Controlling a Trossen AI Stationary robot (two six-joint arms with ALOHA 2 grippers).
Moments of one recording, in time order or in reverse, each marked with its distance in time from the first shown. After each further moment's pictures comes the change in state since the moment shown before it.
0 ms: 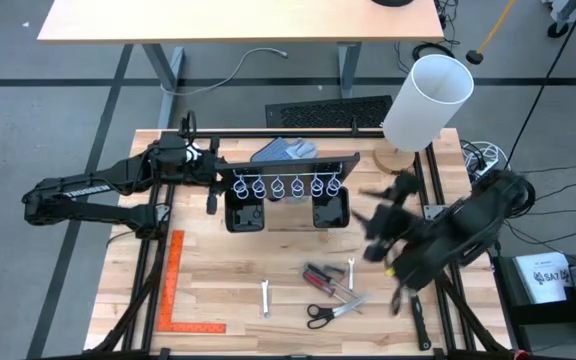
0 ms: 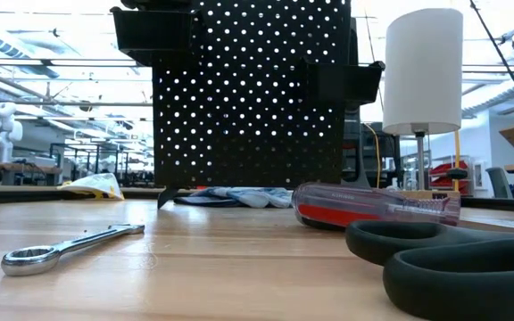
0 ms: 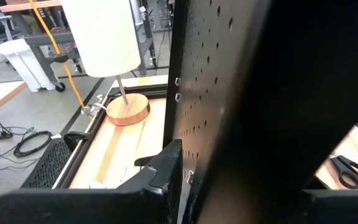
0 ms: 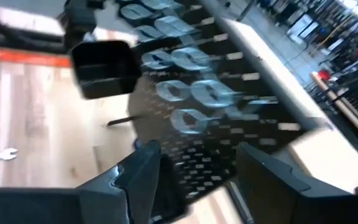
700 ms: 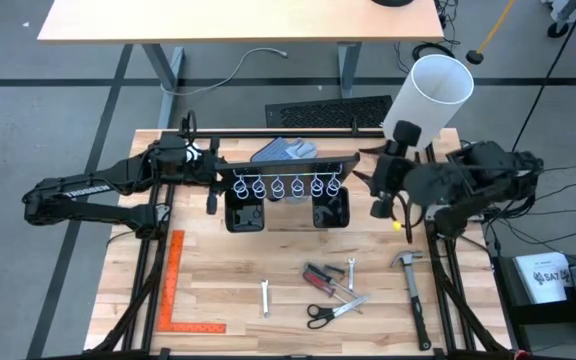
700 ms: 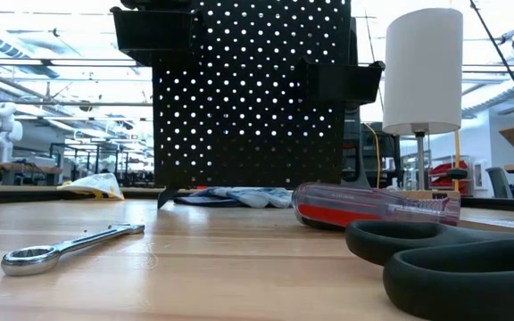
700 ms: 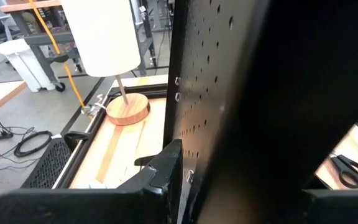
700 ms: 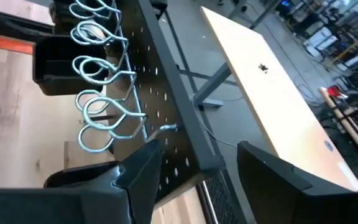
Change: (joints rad) left arm 0.000 0.000 0.000 -0.001 0.000 0.002; right arm -0.282 -0.163 0.000 0.223 -0.238 -0.534
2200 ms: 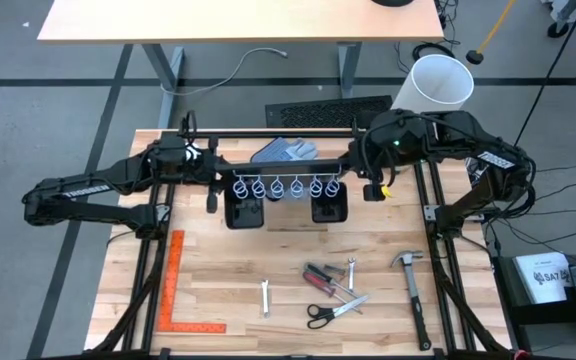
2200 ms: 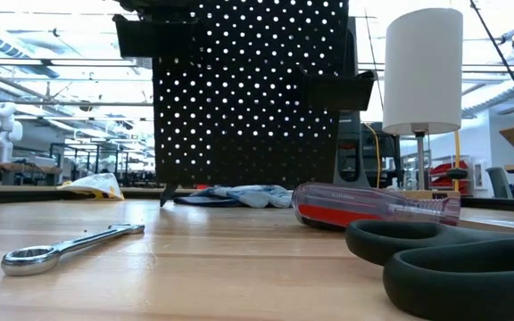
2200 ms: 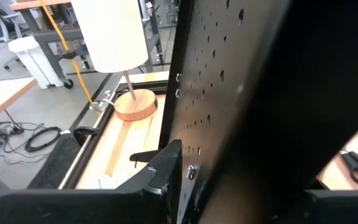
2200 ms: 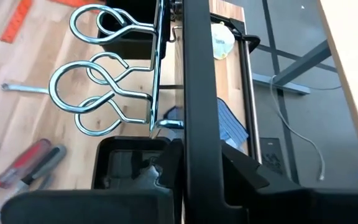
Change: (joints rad) left arm 0.002 -0.001 -0.001 -0.015 -0.025 0.006; right arm -0.400 0.053 0.000 0.024 -0.657 -0.272
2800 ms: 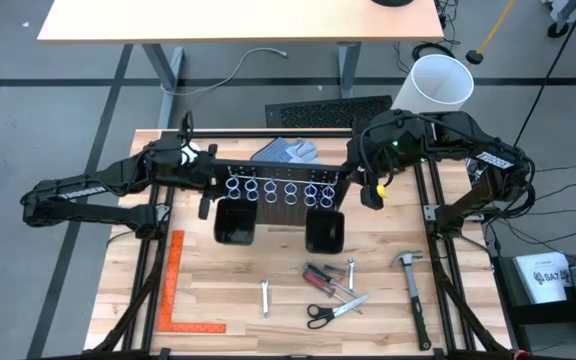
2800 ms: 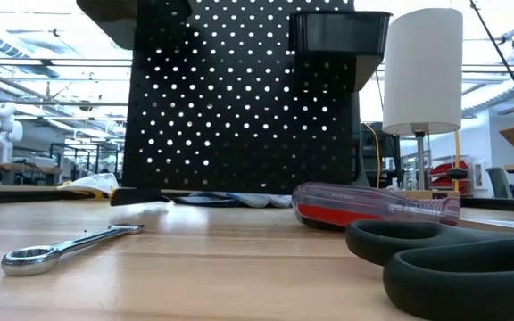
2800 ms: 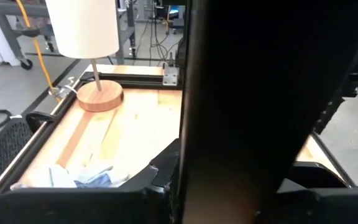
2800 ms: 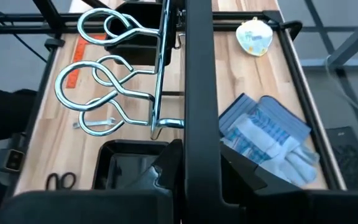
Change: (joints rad) left arm -0.002 -0.043 -0.002 -0.025 0.100 -0.166; right arm 0.001 0.002 0.000 0.019 -0.158 0.268
